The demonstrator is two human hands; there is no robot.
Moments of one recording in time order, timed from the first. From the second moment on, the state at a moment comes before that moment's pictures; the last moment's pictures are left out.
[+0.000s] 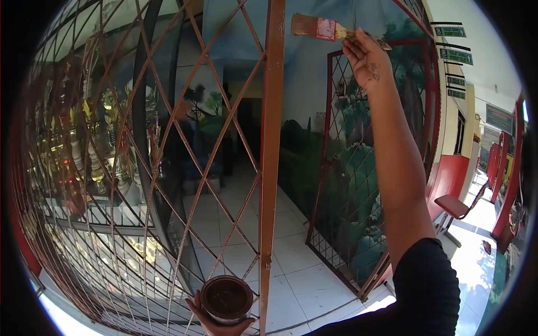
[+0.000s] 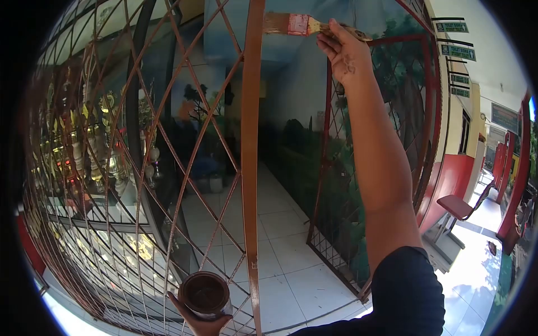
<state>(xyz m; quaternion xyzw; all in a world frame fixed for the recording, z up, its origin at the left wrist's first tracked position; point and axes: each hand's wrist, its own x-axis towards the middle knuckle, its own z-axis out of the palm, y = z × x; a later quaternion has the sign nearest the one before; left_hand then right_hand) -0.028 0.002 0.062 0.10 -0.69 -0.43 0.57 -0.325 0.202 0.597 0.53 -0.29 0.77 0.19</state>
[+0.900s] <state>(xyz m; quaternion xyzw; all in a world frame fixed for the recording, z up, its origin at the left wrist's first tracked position) -0.003 -0.046 0.071 0.17 -0.67 -0.46 0.56 -0.237 0.133 0.738 0.42 -0.46 0.16 0.77</state>
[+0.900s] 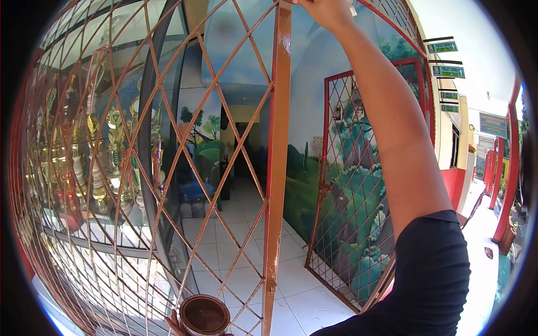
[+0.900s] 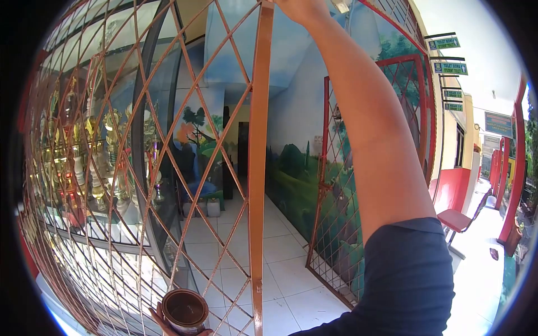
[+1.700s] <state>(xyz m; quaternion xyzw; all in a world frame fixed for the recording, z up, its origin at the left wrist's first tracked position) 0.002 -0.051 0.062 0.19 -0.70 -0.41 0.56 -0.266 0.132 0.689 0.49 -0.45 0.06 0.75</state>
